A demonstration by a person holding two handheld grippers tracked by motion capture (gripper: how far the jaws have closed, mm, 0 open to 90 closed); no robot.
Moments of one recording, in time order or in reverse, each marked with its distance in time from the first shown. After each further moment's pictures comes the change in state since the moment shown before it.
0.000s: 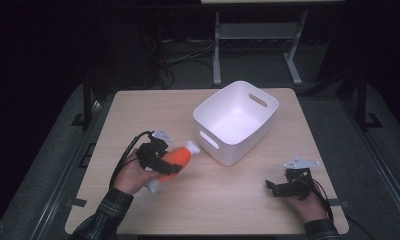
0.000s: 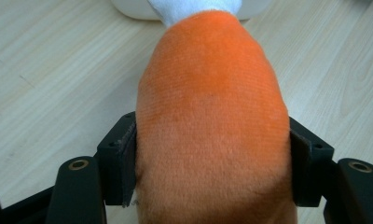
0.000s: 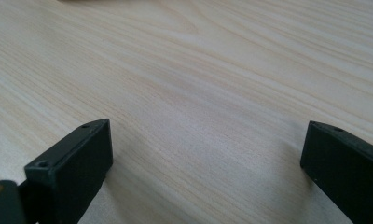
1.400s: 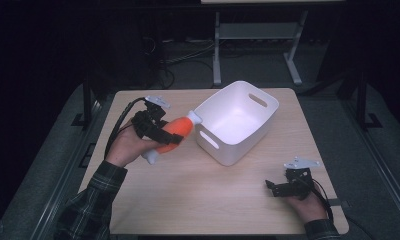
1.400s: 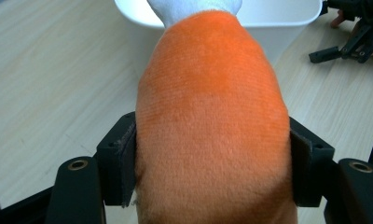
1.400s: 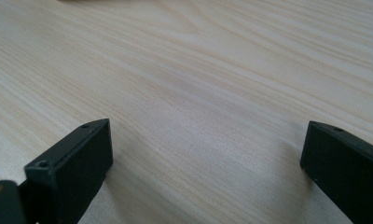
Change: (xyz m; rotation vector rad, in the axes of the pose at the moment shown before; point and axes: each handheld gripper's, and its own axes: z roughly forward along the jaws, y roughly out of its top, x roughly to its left) left arm 0.019 0.070 -0.055 -0.082 -0.021 0.046; right arm 0.000 0.000 0.000 0.000 0.001 -0.001
